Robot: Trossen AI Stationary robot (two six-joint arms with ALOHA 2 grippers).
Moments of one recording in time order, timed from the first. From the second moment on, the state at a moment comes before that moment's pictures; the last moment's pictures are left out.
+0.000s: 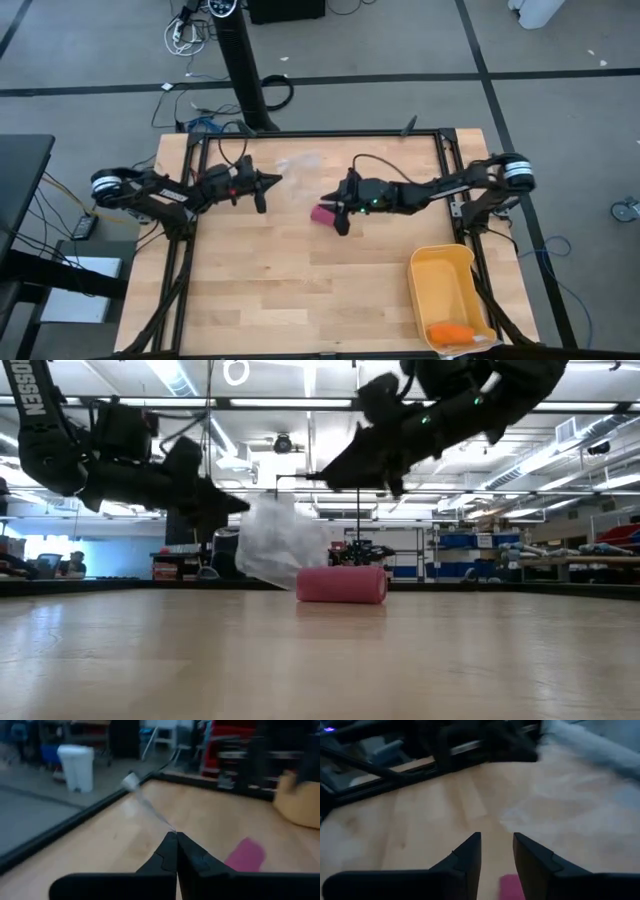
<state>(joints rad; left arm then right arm) 0.44 1.37 0.14 1.16 0.12 -0.07 -0.02 1.57 0.80 0.42 0.17 0.24</state>
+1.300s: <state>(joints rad) 0.00 1.08 0.21 1.12 0.04 0.19 -0.10 1.67 0.57 1.24 -0.09 0.34</state>
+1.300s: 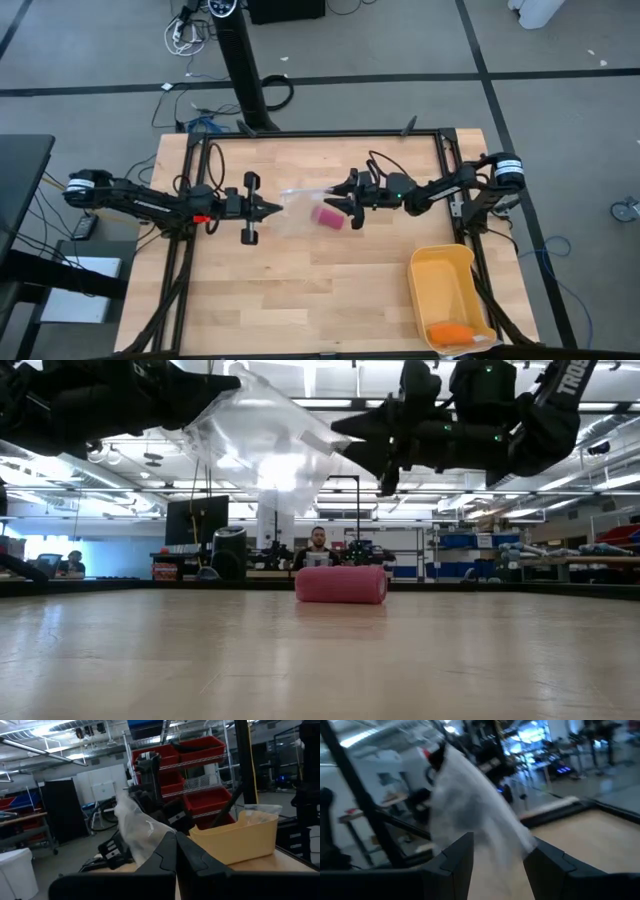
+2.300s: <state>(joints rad) 0.03 1.08 0.21 1.05 -0.05 -0.22 -0.05 1.48 0.60 0.92 -0.15 0.16</state>
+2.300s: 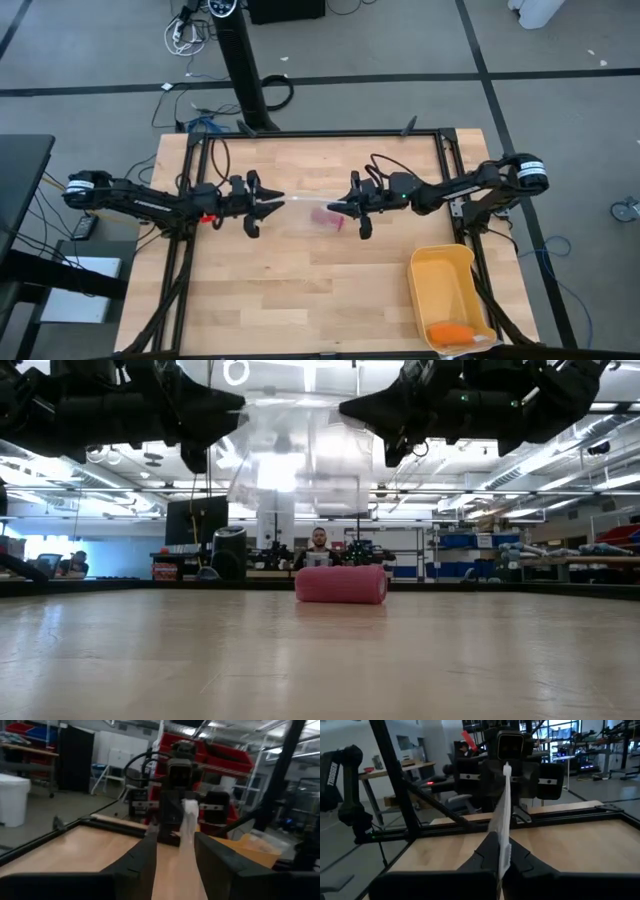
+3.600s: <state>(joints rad) 0.02 1.08 0.37 0.63 -0.04 0.19 -0.05 1.29 0.60 0.51 0.08 0.08</state>
